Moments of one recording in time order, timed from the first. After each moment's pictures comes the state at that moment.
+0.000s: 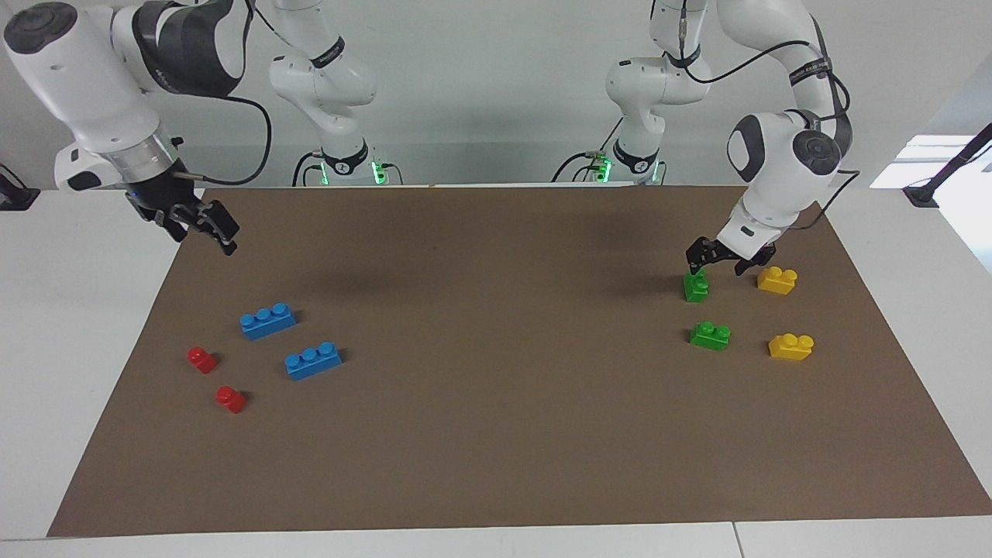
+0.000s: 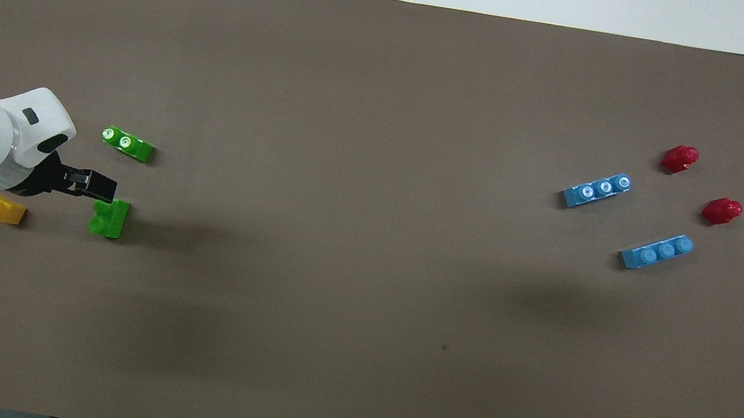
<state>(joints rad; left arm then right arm) -0.08 -0.01 0.05 -2.21 -0.01 2.10 0.10 -0.15 0.05 0.02 -1.69 0.02 1.75 0.30</state>
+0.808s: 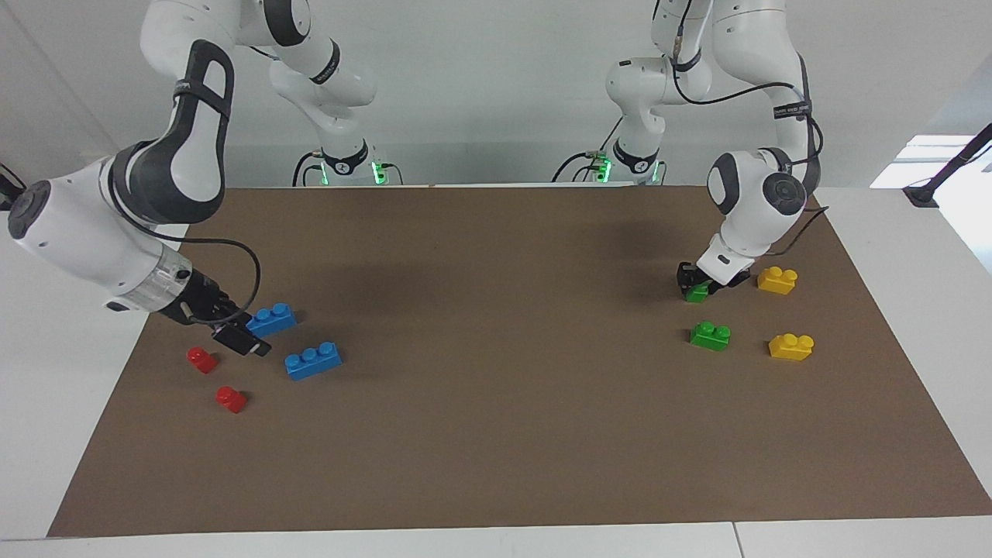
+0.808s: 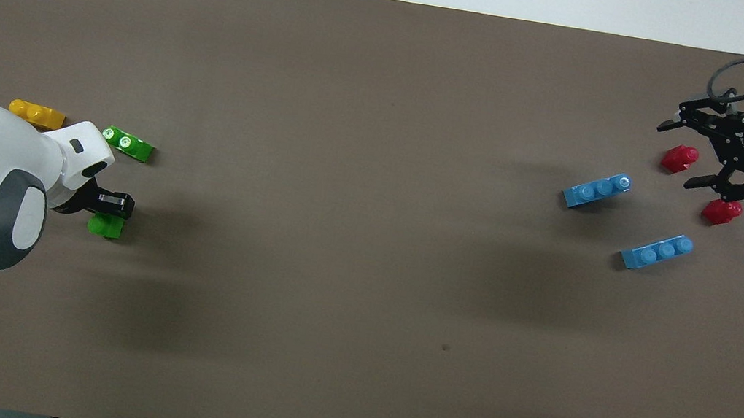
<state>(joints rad) -0.07 0.08 0.05 -2.28 -0.01 2.24 0.11 -0.18 0.43 0.03 -1.48 0.40 1.81 0.62</state>
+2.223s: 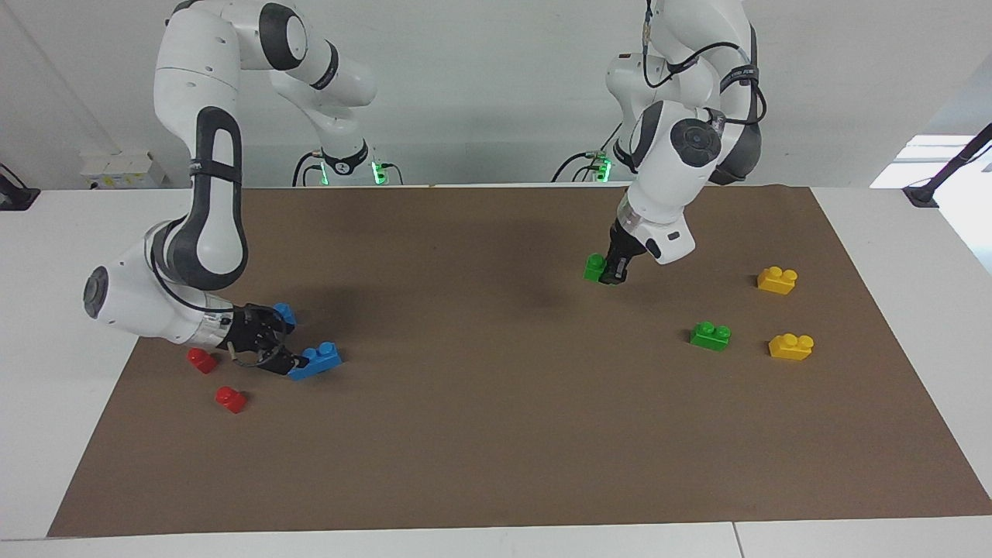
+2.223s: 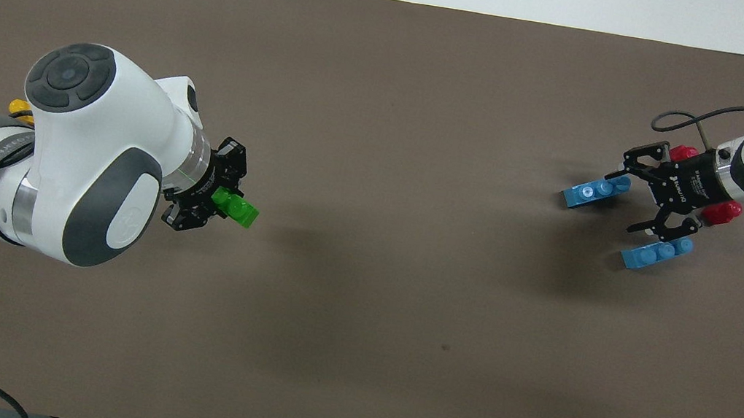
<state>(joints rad) -0.42 0.08 0.02 -1.94 -0.16 1.98 -1.56 -0.20 0.52 0.03 -1.63 0.47 1.85 0.64</state>
